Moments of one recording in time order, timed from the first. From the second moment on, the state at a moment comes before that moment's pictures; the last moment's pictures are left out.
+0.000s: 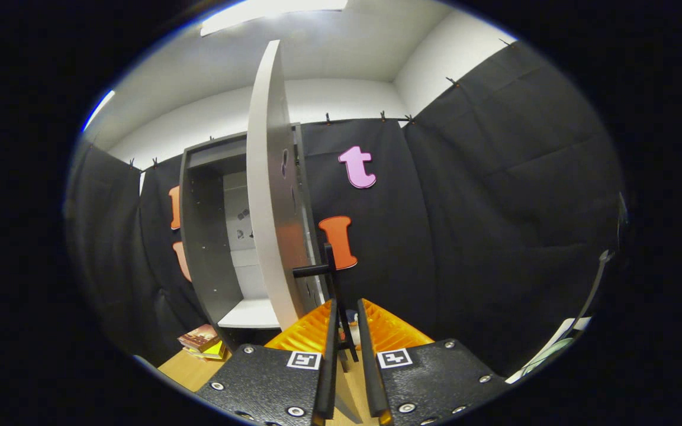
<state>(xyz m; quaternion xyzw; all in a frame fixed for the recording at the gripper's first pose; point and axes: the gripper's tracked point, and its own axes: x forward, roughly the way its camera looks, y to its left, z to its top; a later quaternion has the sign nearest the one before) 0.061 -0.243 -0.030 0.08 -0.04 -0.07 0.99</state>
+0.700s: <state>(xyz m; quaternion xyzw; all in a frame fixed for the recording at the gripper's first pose) -0.005 -0.235 -0.008 0.03 -0.04 -0.09 0.99</state>
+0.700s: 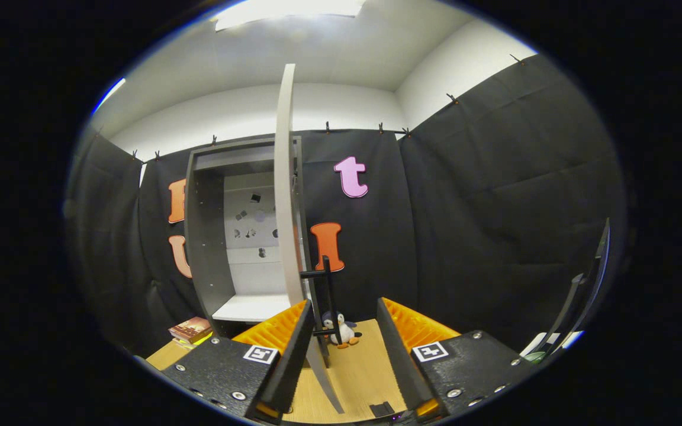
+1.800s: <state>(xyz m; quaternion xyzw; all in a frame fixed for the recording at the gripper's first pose) -0.025 -0.069 -0.018 0.02 -0.06 -0.01 1.00</state>
